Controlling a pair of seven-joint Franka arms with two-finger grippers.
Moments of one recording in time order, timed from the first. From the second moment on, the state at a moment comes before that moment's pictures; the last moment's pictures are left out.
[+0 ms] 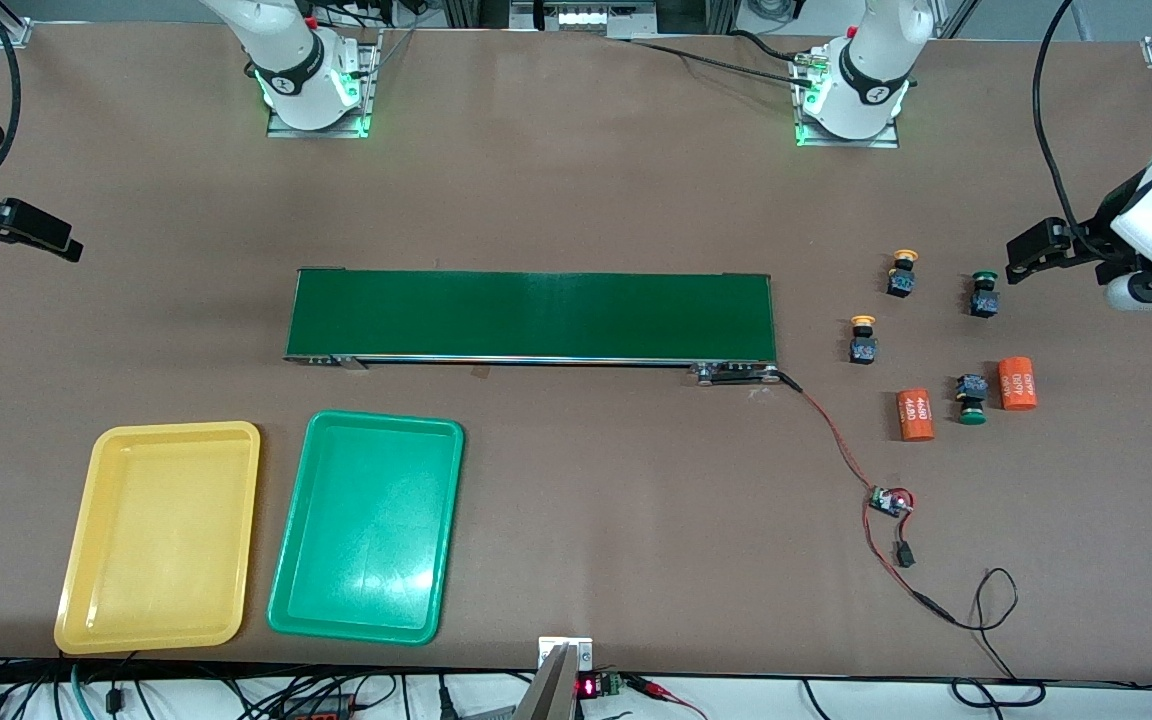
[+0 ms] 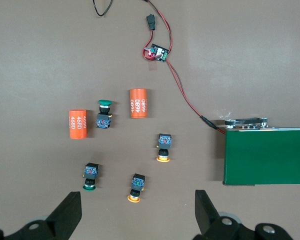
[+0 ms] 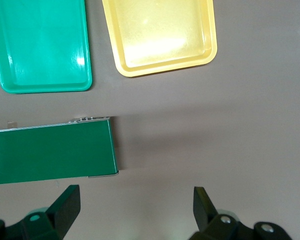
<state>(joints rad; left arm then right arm) 0.04 0.06 -0.08 -1.57 0.03 1.59 -0.03 -0.01 0.03 -0.08 -1.62 0.00 1.58 0.03</state>
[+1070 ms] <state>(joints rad) 0.05 0.10 -0.09 -1.57 0.04 1.51 -0.03 -0.01 0.03 -0.08 -1.62 0.00 1.58 0.04</state>
